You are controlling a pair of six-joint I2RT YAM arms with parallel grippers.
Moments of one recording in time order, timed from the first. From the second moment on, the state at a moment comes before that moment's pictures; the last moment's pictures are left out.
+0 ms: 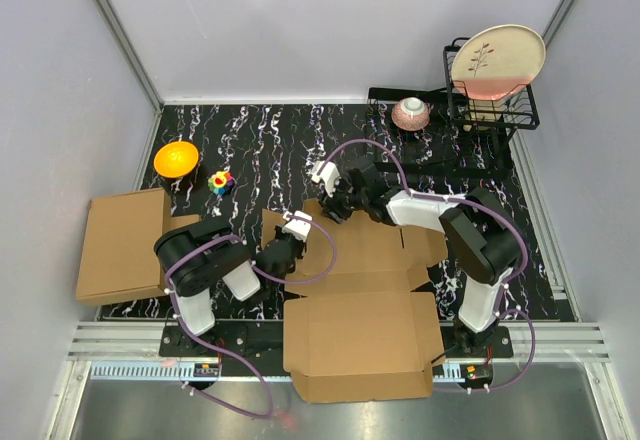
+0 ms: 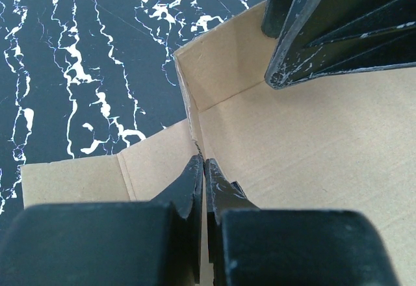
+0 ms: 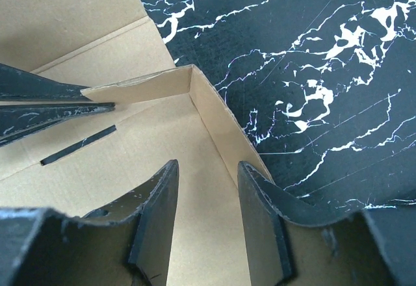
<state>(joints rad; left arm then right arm) -0.91 1.81 0.25 1.31 -0.52 0.04 0.66 1.83 1.03 0.16 -0.37 -0.34</state>
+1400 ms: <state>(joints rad) -0.91 1.84 0.26 1.33 -0.51 0.13 0.61 1.72 1.10 0.05 -0.48 -0.35</state>
